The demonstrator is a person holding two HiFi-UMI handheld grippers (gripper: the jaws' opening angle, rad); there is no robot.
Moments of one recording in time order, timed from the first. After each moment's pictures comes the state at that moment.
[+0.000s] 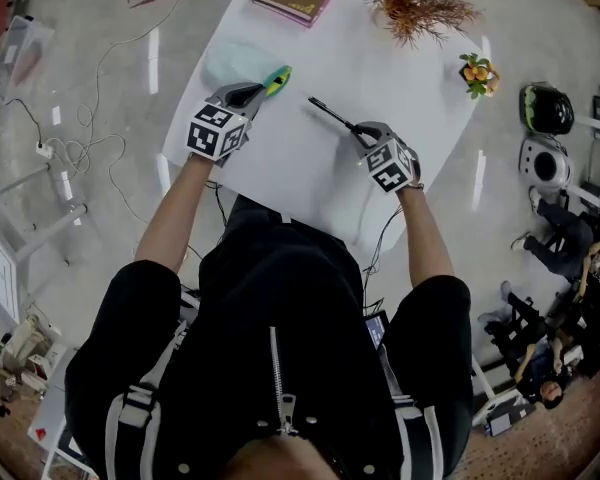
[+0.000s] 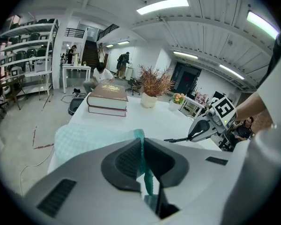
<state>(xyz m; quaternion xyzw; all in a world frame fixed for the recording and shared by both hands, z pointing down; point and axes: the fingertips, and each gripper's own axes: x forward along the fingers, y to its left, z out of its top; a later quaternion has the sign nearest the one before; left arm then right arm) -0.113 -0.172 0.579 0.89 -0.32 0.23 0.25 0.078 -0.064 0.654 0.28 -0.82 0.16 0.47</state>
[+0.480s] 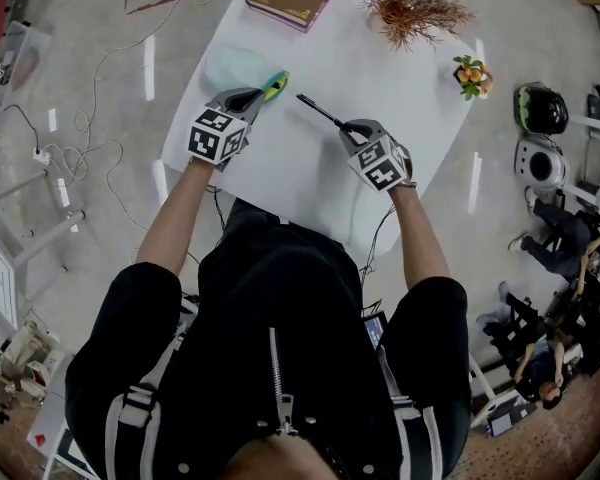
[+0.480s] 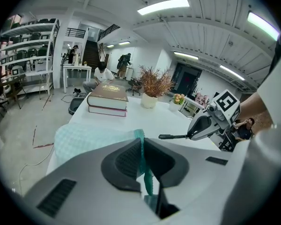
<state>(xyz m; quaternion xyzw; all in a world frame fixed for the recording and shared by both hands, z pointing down) -0.110 -0.172 0.580 0.88 -0.32 0.23 0.25 0.058 -0.078 0.632 0.28 -0.83 0.17 0.45</state>
